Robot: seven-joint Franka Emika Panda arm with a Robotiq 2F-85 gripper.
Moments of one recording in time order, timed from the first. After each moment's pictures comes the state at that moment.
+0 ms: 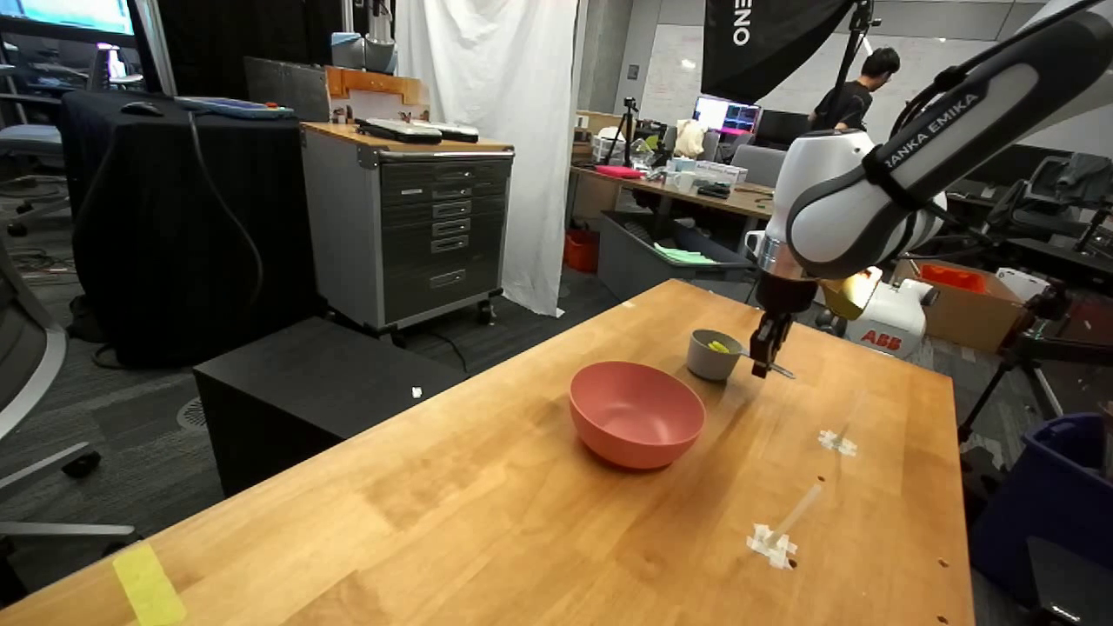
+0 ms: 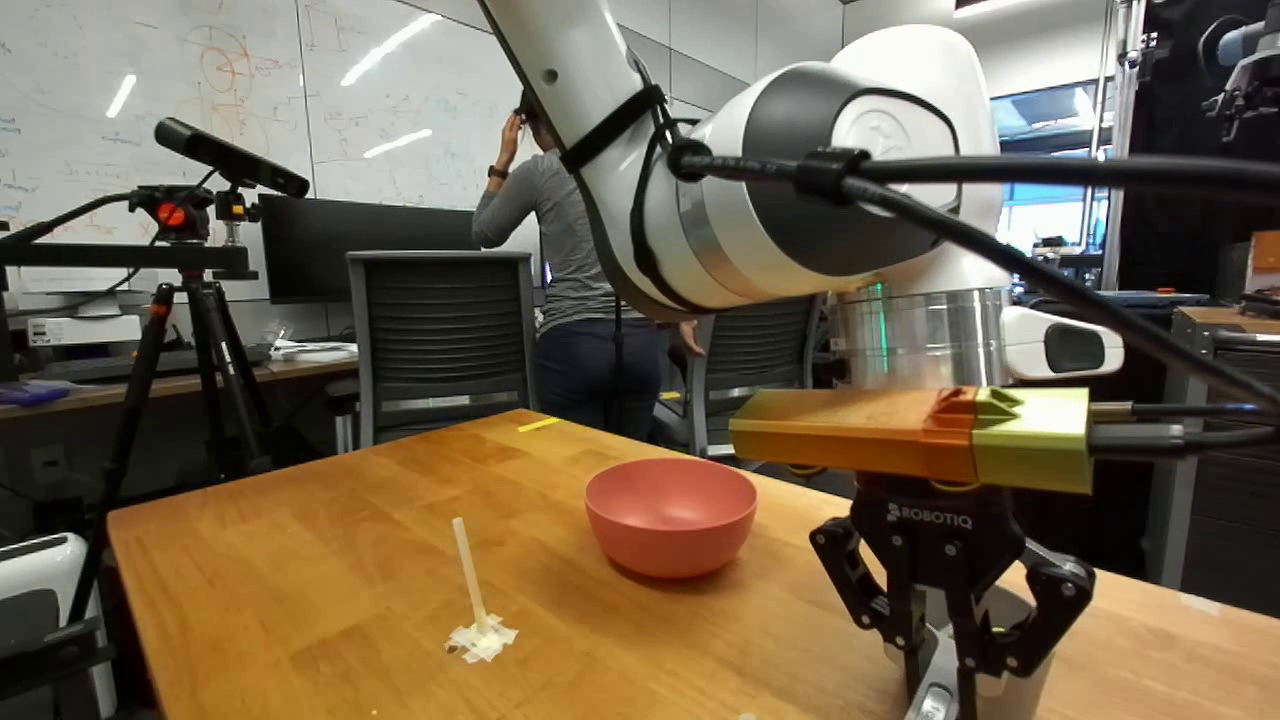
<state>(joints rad) -0.29 0.60 -0.16 -1.94 -0.17 2.56 -0.32</state>
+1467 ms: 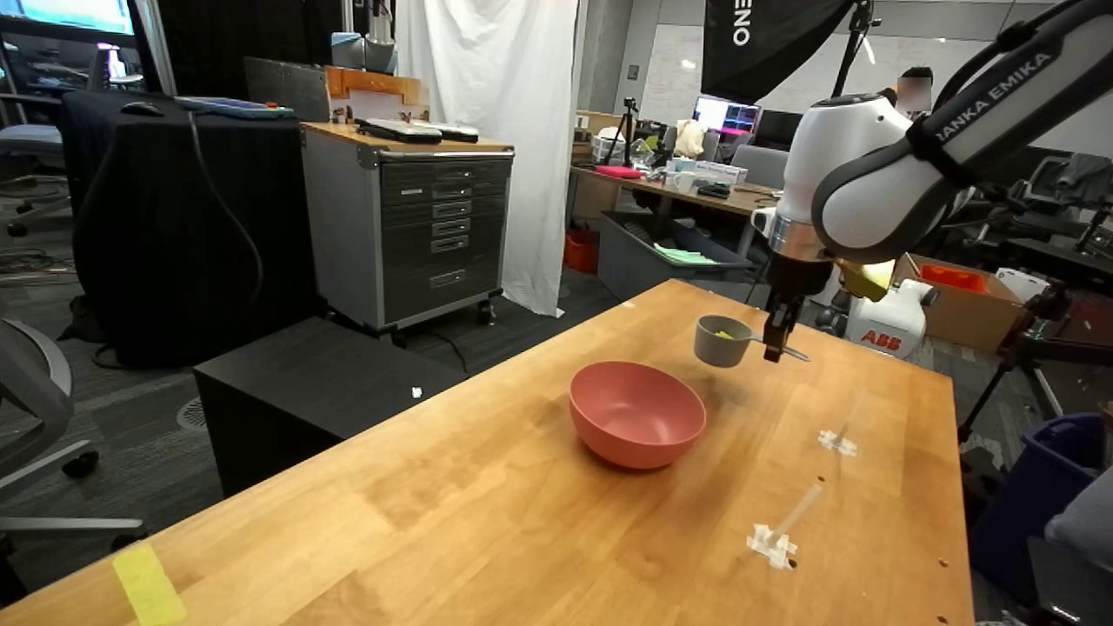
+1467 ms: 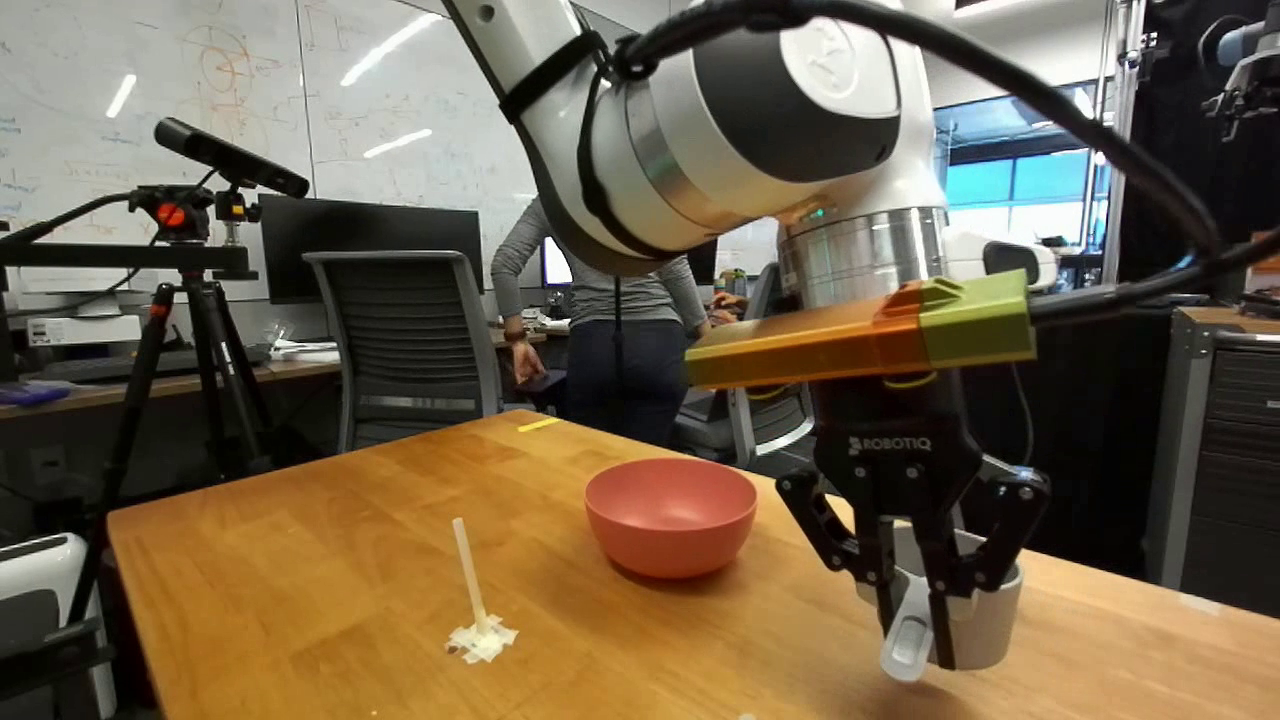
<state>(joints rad) -0.23 0.48 -0.19 -2.04 -0.29 2.56 -0.27</state>
